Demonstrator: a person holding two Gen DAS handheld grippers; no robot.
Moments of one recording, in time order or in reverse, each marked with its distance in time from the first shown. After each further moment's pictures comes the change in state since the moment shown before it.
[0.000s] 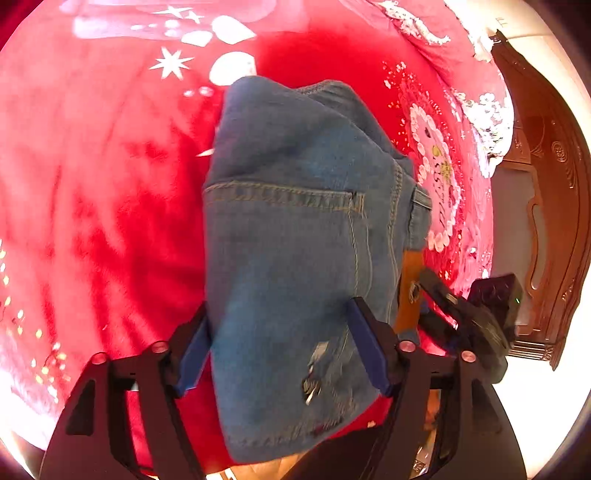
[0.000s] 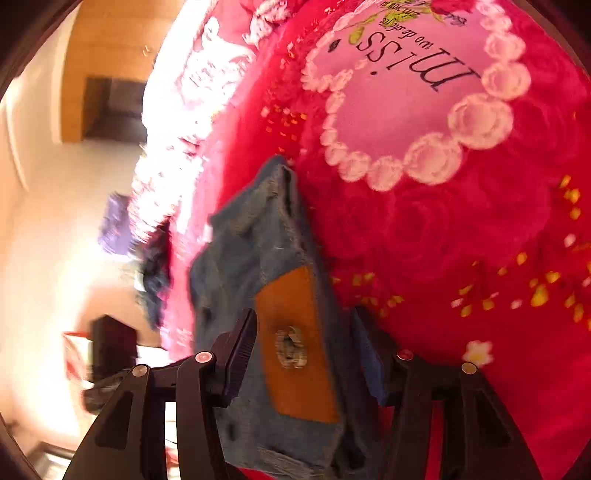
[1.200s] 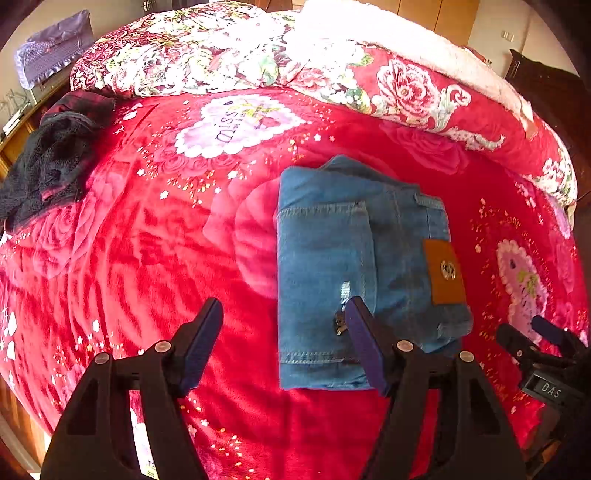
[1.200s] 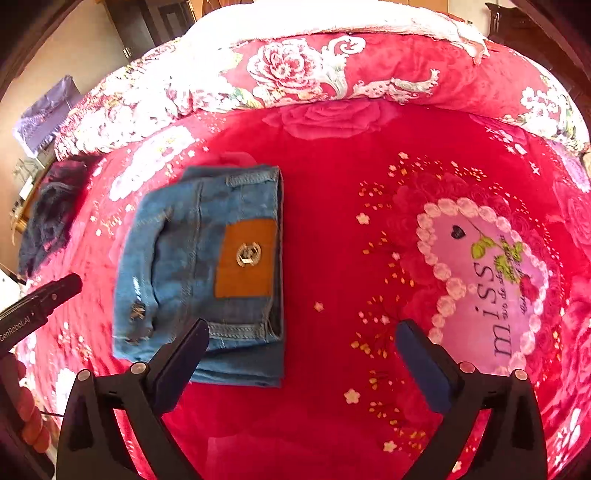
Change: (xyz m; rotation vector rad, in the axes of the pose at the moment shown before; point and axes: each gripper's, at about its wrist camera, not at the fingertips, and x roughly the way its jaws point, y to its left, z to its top) left arm -0.119 0.039 0.062 0.132 -0.502 0.493; right arm 0.097 0.195 0.035 -0.561 -0.100 -0.751
